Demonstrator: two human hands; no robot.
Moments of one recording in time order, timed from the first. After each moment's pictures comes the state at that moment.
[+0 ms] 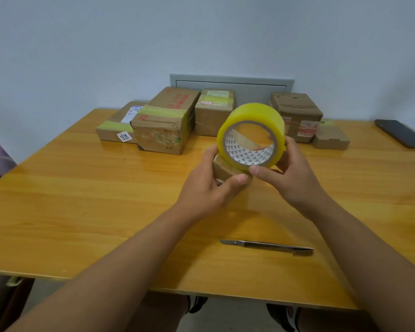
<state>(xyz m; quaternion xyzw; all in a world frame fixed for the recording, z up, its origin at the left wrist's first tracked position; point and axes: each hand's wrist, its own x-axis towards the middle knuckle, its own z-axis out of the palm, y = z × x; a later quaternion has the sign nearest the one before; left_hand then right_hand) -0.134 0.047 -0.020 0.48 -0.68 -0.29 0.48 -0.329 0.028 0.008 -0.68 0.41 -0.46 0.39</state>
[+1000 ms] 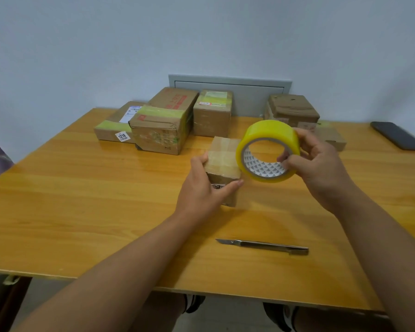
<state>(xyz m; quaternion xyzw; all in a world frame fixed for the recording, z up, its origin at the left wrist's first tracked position) -0.144 0.045 -0.034 0.60 -0.62 -0.21 0.46 -0.362 0.023 0.029 -0.65 0.45 -0.48 0.37</state>
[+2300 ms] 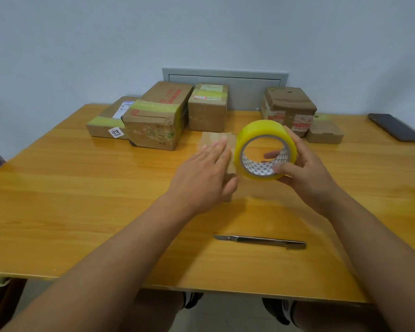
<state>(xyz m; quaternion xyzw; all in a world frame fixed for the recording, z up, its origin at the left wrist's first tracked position) -0.141 0.039 -0.004 0.54 -0.83 0.09 0.13 -0.369 0.011 -0.009 -0.61 0.43 -0.47 0.47</state>
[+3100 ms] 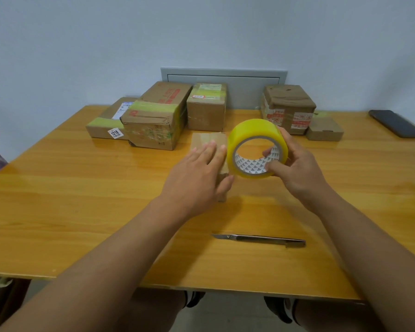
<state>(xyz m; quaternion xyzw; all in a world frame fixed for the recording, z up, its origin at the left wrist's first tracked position) -0.135 0.044 -0.008 0.57 -0.81 0.07 0.14 -0.357 0.008 -0.012 -0.66 0.48 -0.46 0.33</state>
